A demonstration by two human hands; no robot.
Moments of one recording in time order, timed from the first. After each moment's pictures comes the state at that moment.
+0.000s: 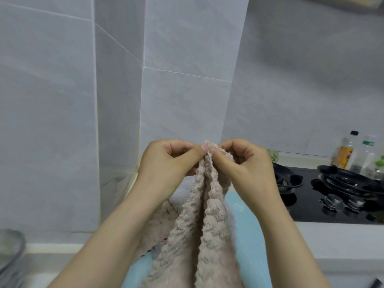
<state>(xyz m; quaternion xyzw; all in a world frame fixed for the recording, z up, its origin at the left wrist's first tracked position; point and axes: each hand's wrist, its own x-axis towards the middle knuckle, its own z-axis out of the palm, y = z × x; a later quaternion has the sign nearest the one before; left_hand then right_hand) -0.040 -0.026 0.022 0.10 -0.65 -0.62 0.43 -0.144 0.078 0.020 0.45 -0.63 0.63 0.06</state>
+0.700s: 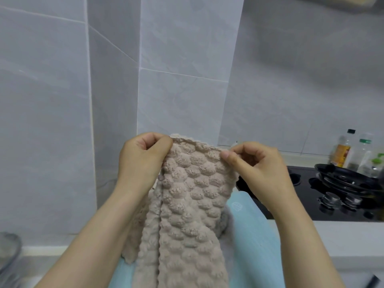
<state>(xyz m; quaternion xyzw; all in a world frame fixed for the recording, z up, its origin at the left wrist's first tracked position) -0.041 -0.056 0.018 0.18 -0.63 -0.56 0.51 -0.169 0.102 0.022 0.45 -0.70 0.55 0.12</state>
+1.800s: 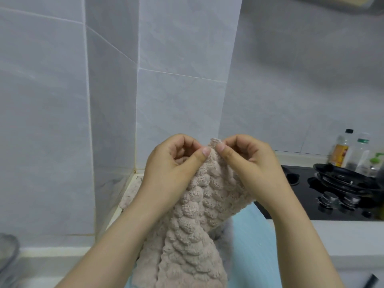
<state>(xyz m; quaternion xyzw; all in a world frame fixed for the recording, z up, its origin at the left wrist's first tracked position) -0.052 -0.027 0.009 0.02 -0.69 -0.54 0.47 -0.153 0.097 0.032 0.48 -0.66 0.58 0.06</state>
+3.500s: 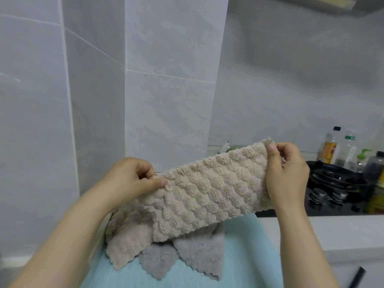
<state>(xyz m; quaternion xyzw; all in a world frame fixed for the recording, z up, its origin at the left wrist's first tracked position) -0.036 -0.098 -0.010 0.17 -0.87 -0.34 0.30 -0.225 0.127 0.001 0.24 -0.71 0.58 0.33</state>
